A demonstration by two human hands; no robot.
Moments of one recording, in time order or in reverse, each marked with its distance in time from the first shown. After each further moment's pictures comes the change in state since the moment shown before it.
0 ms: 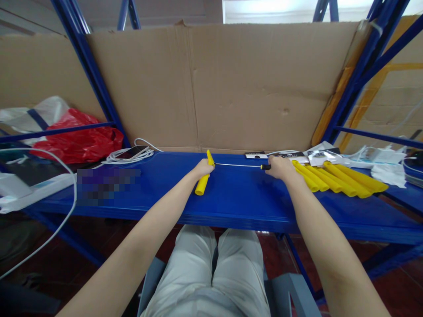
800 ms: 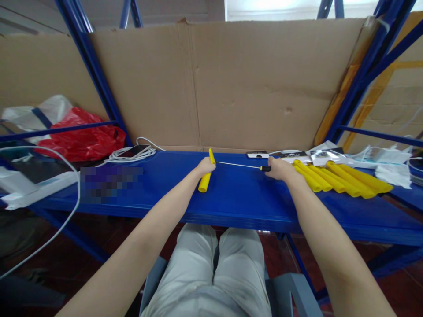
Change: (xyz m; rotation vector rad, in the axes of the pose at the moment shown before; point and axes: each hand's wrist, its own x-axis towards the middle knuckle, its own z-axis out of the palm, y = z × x) left_hand 0.003 0.006 -0.001 0.165 -0.003 -0.016; right_hand 0.006 0.000 0.013 0.057 -0.055 -0.040
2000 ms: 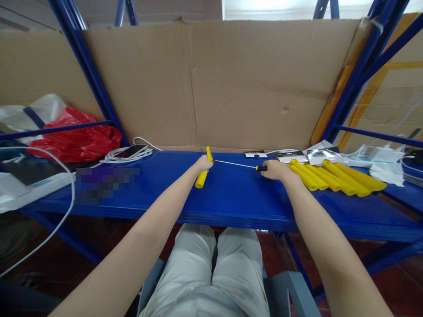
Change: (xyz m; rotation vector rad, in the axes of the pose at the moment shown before) left_hand 0.011 0.001 -0.005 0.063 -0.032 0.012; right_hand -0.003 -0.009 -0.006 0.043 -0.113 -0.011
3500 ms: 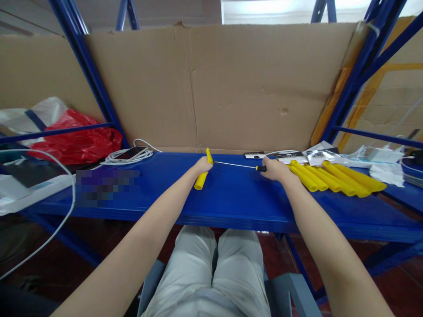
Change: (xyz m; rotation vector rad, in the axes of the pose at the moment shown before) left_hand -0.001 -0.002 0.000 -0.013 0.009 0.010; right_hand -0.001 -0.002 0.001 -0.031 0.081 0.035
